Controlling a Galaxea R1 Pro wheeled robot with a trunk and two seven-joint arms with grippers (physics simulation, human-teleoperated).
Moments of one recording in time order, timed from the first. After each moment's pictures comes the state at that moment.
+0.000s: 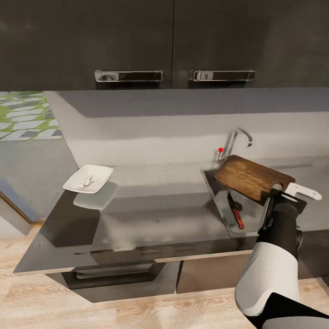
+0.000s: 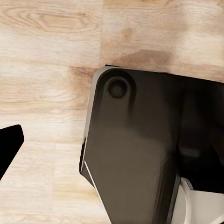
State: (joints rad) left arm 0.23 0.03 -0.02 -0.45 0.21 -0.40 -0.05; right arm -0.89 0.17 -0.73 -1.34 0.49 0.60 -0.21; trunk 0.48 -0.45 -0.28
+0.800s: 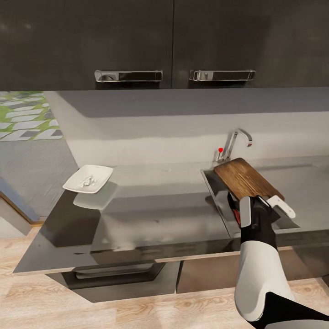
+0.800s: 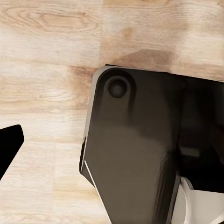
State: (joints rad) left arm 0.23 0.03 -0.02 -0.45 0.21 -0.40 -0.05; right arm -0.89 0.17 -0.58 -1.08 -0.11 0.32 -0.79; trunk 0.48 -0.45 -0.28
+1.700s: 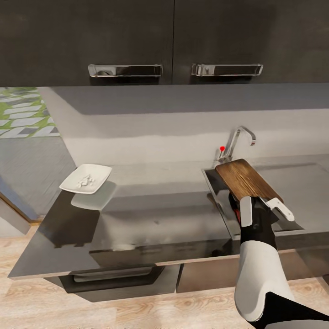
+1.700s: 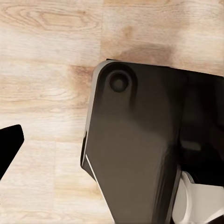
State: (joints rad) left arm 0.23 0.03 -0.02 -0.45 0.21 -0.40 -0.05; right arm -0.89 0.17 -0.58 -1.08 -0.19 0.31 -0.83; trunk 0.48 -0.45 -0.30
